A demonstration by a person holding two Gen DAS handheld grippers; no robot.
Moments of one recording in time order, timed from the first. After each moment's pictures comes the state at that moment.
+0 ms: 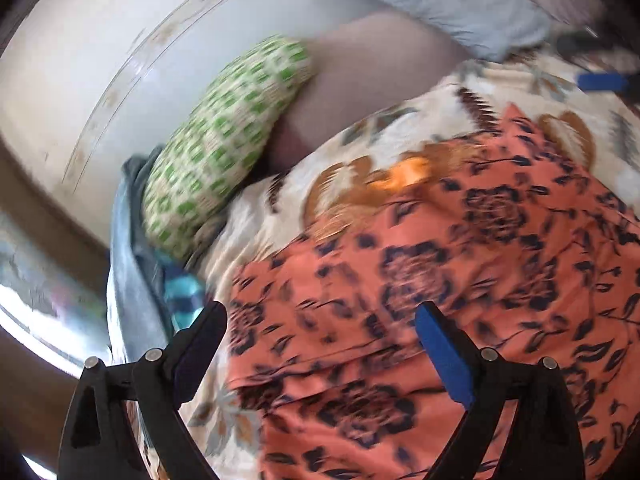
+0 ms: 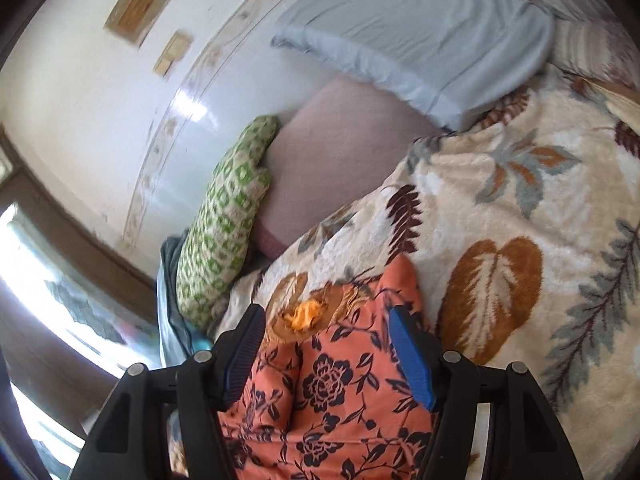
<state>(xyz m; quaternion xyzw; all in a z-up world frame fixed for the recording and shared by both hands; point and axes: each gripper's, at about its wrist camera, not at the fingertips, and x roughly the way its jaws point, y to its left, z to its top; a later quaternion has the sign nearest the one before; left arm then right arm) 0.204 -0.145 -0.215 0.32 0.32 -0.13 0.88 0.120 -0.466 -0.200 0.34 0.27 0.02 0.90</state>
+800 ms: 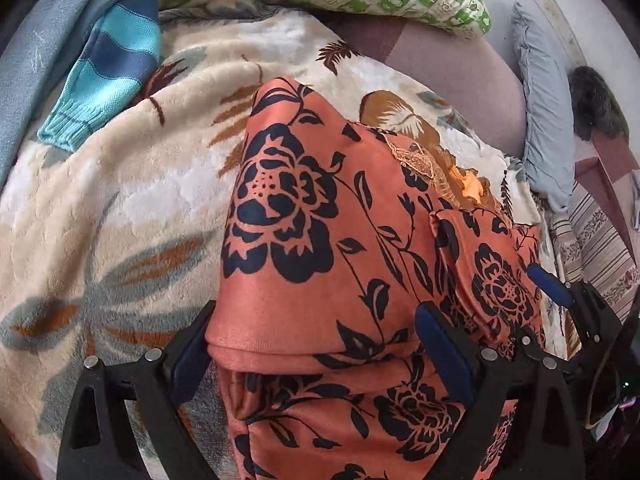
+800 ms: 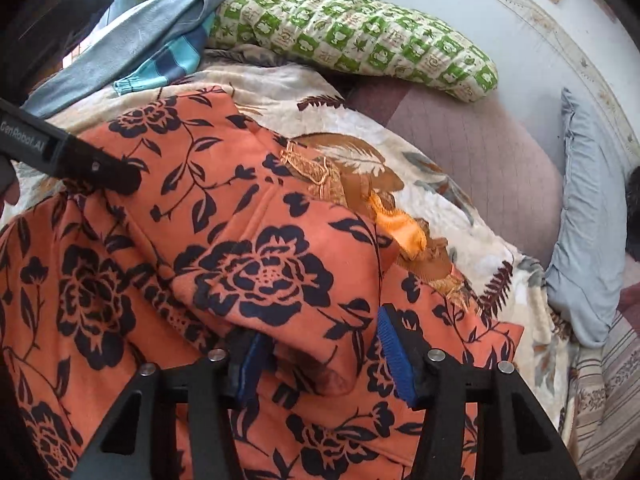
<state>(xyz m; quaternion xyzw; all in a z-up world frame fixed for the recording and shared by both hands) 0.327 -0.016 -0.303 -0.09 0.56 -0.25 0.79 0.233 -0.210 -0.268 -0.24 0.42 -0.03 0.88</state>
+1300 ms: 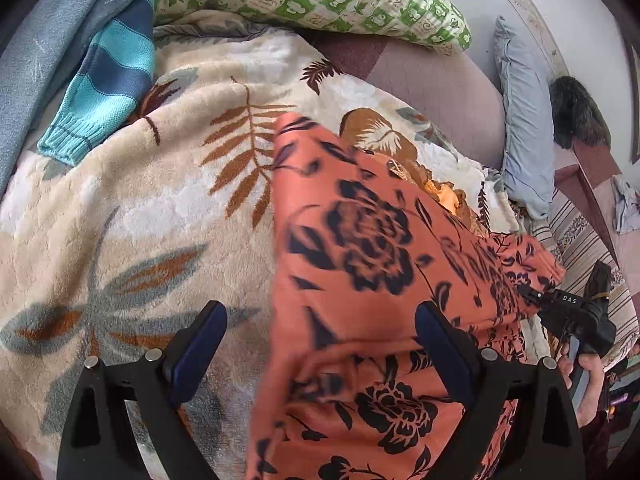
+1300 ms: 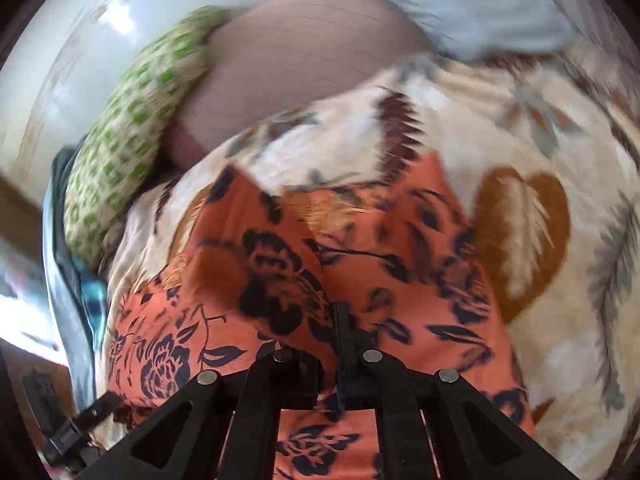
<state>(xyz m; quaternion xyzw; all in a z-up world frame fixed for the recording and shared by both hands) 0.321 -0.010 -0.290 -0.11 0.53 -0.27 0.79 0.170 -0.443 -0.280 0.37 0.42 -0.18 0.81</state>
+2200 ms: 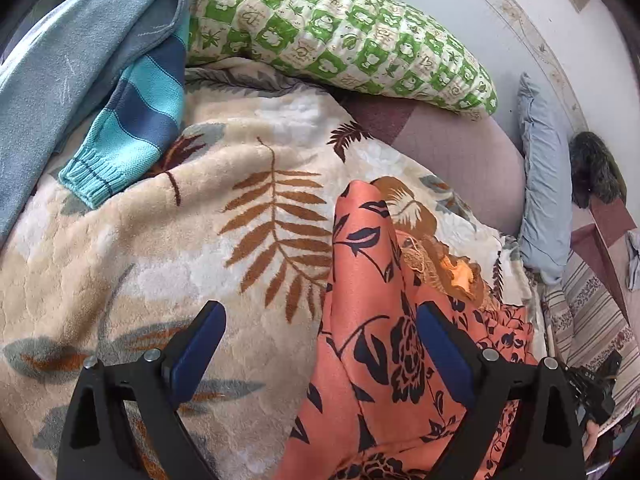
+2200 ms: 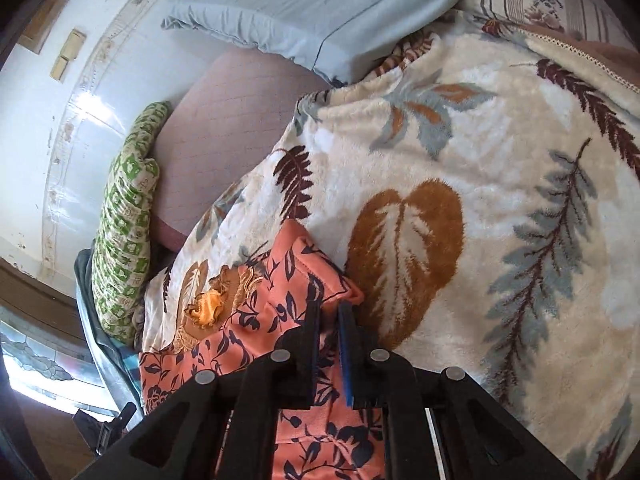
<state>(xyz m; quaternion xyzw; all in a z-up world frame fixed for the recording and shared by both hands) 0.344 -0.010 -0.275 -0.17 0.47 -0.20 0.84 0.102 -0.524 -0.266 0.41 0.31 -0.17 0.84</state>
